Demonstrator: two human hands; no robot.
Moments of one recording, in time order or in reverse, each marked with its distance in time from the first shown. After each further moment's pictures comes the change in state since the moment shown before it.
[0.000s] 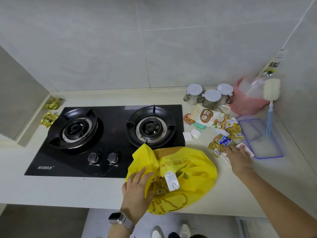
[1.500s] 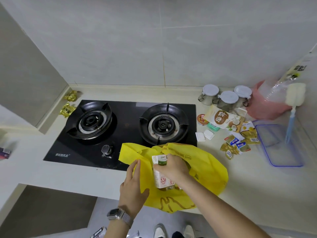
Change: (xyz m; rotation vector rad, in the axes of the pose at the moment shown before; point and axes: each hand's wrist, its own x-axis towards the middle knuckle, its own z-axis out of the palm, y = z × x) left_hand -0.010 -0.033 -0.013 -0.145 0.122 -0.137; right_hand -0.078 -0.232 -0.101 0.777 -0.249 -0.232
